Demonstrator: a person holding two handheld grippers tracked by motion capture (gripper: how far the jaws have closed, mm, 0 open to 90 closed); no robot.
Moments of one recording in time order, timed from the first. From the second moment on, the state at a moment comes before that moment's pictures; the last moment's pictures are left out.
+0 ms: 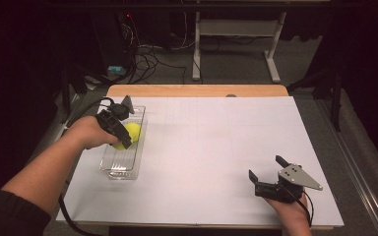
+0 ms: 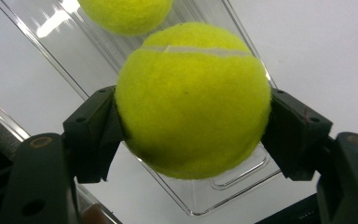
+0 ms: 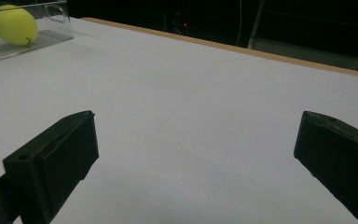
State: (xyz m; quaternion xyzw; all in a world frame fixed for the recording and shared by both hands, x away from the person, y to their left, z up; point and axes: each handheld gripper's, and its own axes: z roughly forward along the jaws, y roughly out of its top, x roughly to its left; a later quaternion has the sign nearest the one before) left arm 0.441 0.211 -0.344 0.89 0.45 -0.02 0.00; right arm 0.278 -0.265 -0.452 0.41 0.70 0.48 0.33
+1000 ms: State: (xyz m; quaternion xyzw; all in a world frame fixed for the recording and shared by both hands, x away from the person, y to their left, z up) left arm 0.440 0.208 -0.360 0.89 0.45 -0.02 -0.01; right arm 0.278 -0.265 -0.452 0.41 0.70 0.48 0.33
